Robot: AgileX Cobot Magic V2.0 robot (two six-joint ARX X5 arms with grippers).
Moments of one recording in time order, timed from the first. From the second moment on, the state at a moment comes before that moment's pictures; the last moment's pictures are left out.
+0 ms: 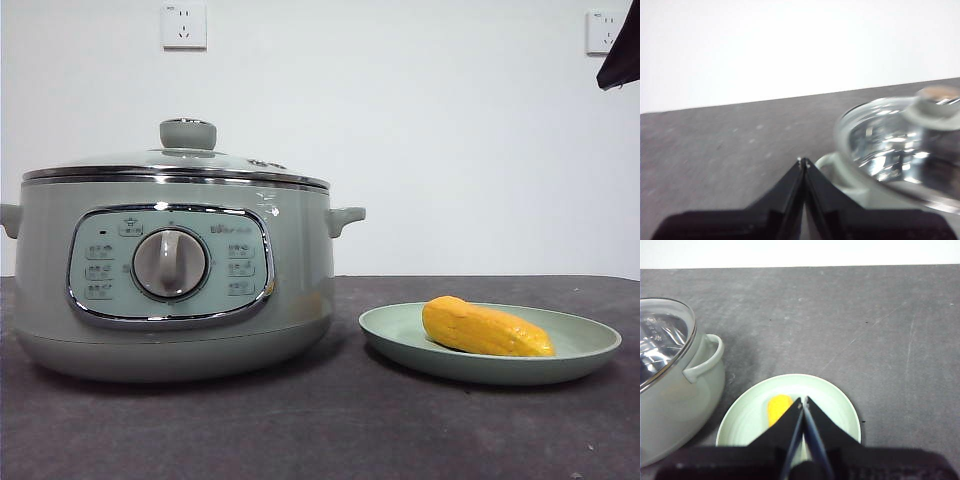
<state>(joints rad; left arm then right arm) -0.13 0.08 0.25 -0.24 -0.10 0.04 0.55 0.65 0.58 -0.31 0.26 0.17</state>
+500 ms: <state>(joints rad) -0.05 0.01 0.02 -0.18 -0.06 0.01 0.55 0.65 0.58 -0.31 0.26 0.17</state>
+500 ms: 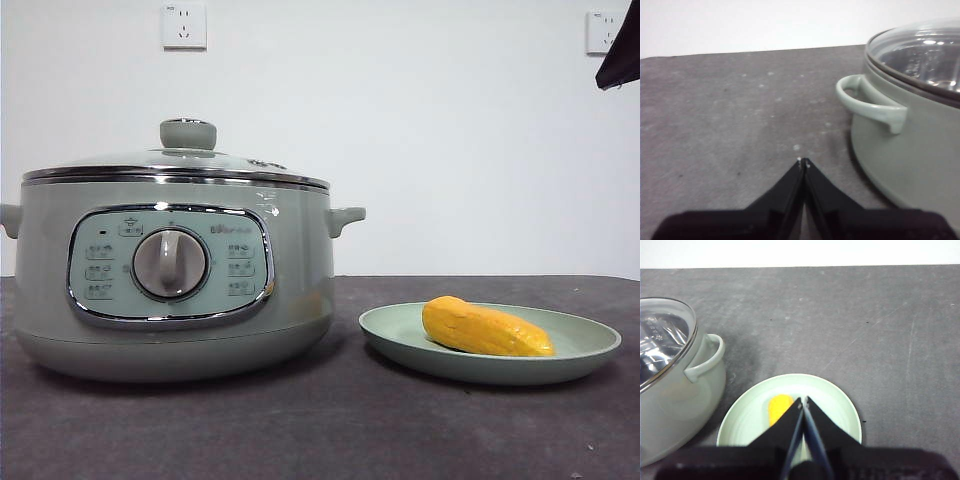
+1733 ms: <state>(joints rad) -0.05 0.00 0.02 -0.19 -0.03 -0.04 0.50 0.53 0.53 -0.27 0.26 0.07</state>
